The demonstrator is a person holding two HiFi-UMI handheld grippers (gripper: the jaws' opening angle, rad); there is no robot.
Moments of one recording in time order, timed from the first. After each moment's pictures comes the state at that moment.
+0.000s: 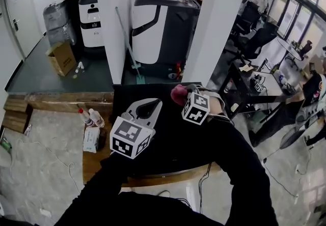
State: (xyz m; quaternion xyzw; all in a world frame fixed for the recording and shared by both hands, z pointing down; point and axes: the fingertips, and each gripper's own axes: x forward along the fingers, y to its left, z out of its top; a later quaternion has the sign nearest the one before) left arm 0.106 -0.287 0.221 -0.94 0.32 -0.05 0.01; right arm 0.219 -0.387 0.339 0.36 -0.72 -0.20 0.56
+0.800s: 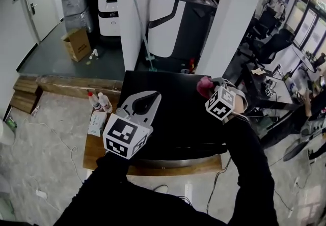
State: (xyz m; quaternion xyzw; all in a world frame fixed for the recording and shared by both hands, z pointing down) left arm 0.075 -0.236 0.199 -0.92 0.38 -0.03 0.05; right arm 0.288 -0.362 0.306 0.42 -0.69 -0.22 0.54
